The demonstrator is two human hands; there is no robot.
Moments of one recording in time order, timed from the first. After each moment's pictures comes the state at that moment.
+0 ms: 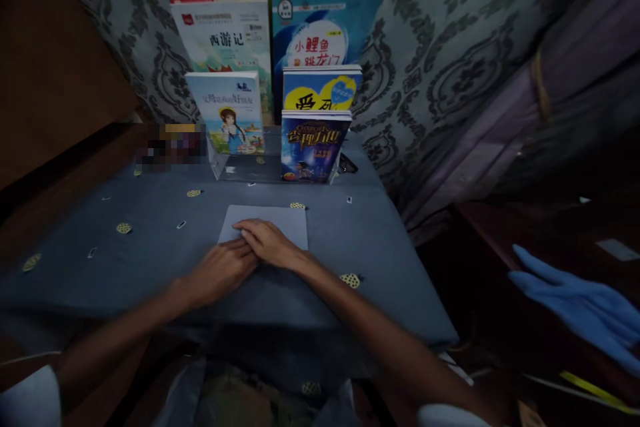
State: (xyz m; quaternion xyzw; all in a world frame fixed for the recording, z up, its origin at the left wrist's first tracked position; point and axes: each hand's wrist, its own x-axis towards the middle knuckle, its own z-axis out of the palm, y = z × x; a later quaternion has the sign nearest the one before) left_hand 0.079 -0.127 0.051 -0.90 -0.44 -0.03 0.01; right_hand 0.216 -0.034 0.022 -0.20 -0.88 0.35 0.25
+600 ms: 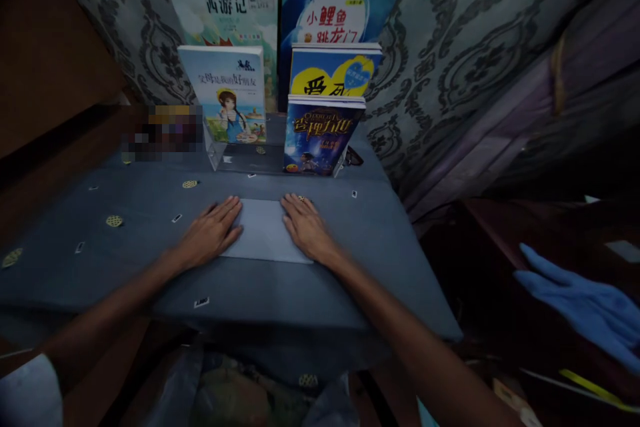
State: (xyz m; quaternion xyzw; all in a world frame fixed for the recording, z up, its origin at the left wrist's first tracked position) left_hand 0.017 -0.087 0.003 -0.80 -0.59 -0.08 0.05; right_hand 0.269 0.007 -0.025 -0.37 -0.90 0.14 0.17
